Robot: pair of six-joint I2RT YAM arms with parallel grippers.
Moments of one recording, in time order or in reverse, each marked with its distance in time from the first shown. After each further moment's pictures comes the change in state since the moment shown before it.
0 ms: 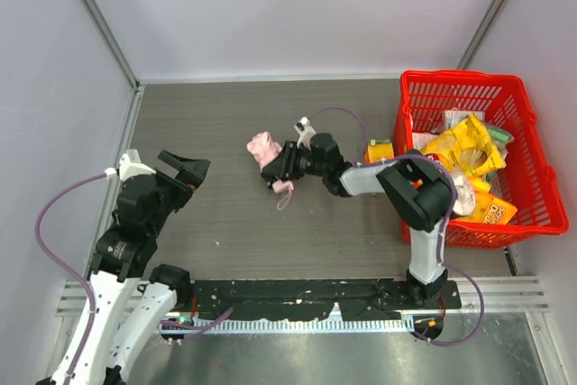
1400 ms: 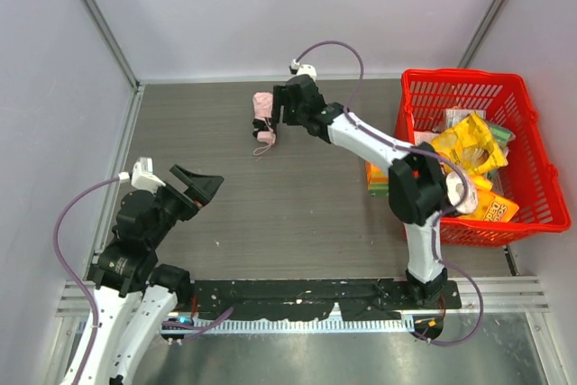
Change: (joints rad) left arm 0.001 -0.157 -0.118 0.065 0.233 0.095; right arm -0.049 0.235 0.898 -0.891 0.609 -0.246
